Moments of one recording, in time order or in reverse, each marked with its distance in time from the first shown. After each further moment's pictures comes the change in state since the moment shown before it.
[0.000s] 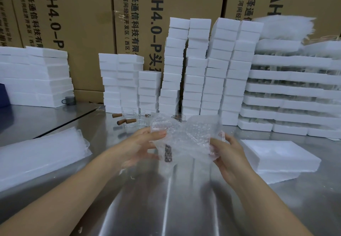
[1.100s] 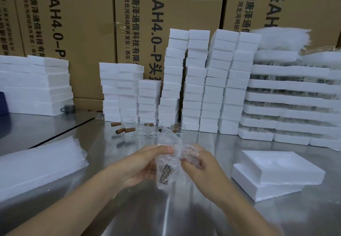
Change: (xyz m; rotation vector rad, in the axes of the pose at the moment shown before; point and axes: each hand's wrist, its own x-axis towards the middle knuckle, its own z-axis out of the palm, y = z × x) left_hand -0.010 0.002 0.032 0.030 -0.036 -0.108; right_hand -0.029 0.015 0.030 -0.587 -0.484 -0.534
